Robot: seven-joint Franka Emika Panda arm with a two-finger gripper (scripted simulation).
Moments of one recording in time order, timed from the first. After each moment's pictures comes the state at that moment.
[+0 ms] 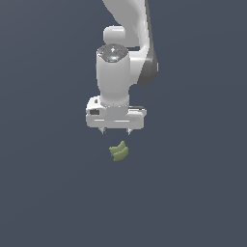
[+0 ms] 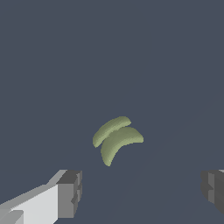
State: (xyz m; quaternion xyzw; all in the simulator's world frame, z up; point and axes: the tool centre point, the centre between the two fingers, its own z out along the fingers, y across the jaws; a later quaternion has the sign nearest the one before) arm 0.021 -0.030 0.201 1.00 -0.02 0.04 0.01
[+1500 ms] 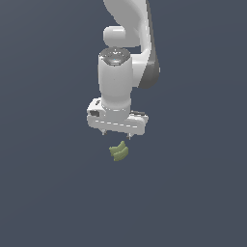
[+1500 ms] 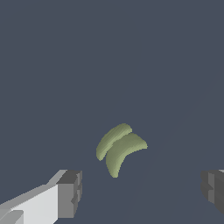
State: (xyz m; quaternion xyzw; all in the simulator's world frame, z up) arm 0.034 -0.026 0.199 0.99 -0.09 0.05 0.01
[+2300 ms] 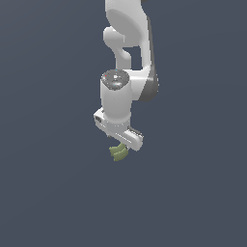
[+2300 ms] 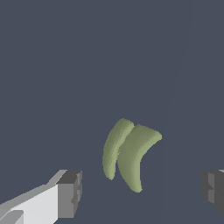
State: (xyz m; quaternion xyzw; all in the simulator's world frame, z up) arm 0.035 -0.021 0.149 0.95 -0.31 0.02 0.00
